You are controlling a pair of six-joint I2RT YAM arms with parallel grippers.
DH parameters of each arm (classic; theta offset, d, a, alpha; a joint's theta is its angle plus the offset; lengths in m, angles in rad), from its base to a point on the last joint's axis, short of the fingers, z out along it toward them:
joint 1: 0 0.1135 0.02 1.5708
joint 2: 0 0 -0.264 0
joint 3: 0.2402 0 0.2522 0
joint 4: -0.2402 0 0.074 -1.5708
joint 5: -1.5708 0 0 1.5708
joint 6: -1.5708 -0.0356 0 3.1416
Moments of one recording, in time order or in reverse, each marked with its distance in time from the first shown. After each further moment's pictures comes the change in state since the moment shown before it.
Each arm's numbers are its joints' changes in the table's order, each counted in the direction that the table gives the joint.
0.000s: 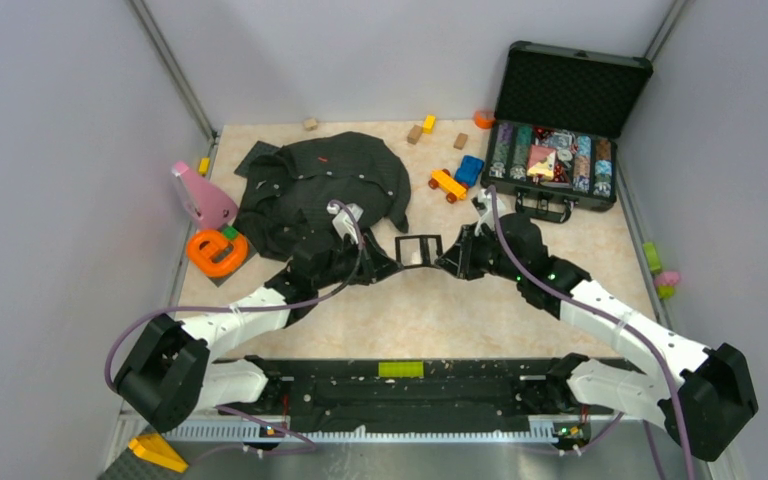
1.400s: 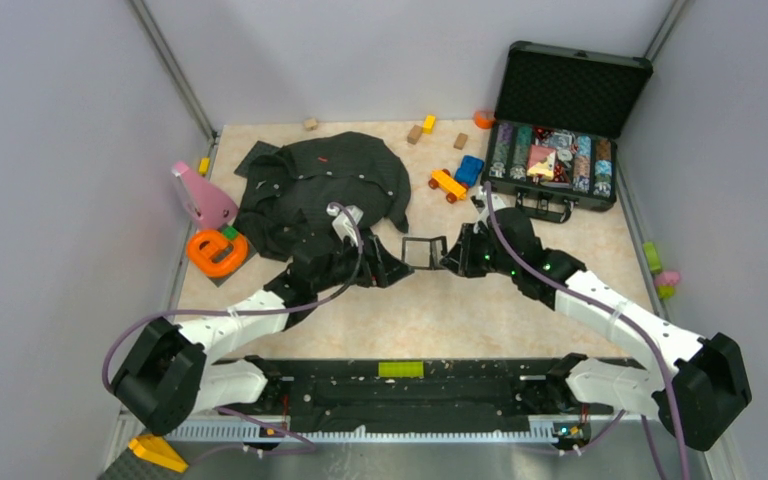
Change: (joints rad) left arm -0.014 0.024 -0.013 -0.002 0.032 -0.019; right arm 0.000 -0.059 0.072 -0.139 -0.089 -0.023
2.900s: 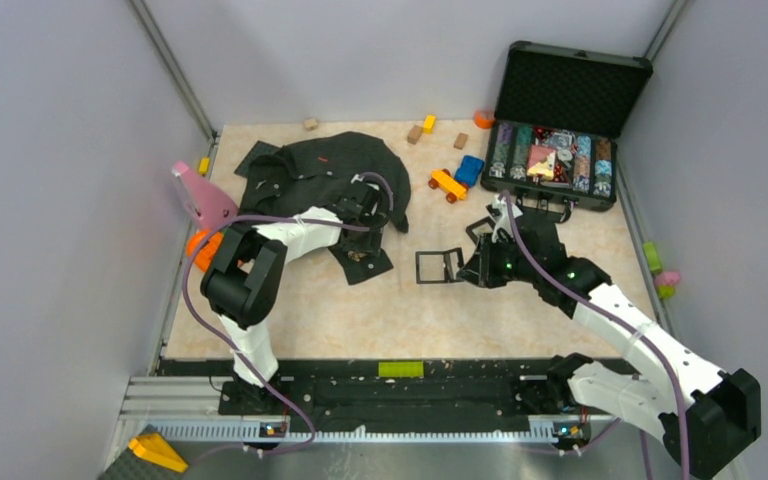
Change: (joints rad) left arm 0.100 -0.659 0.684 -0.823 0.526 -0.430; right arm -0.114 0.135 -0.037 -0.153 0.147 0.103
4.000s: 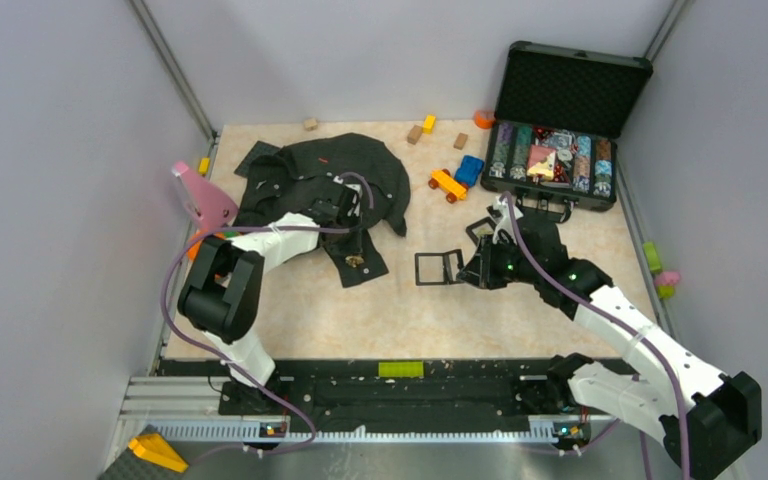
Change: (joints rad) left arm 0.096 0.133 -0.114 0.036 -0.184 0.024; right arm -0.006 0.015 -0.011 0.004 0.026 -0.002
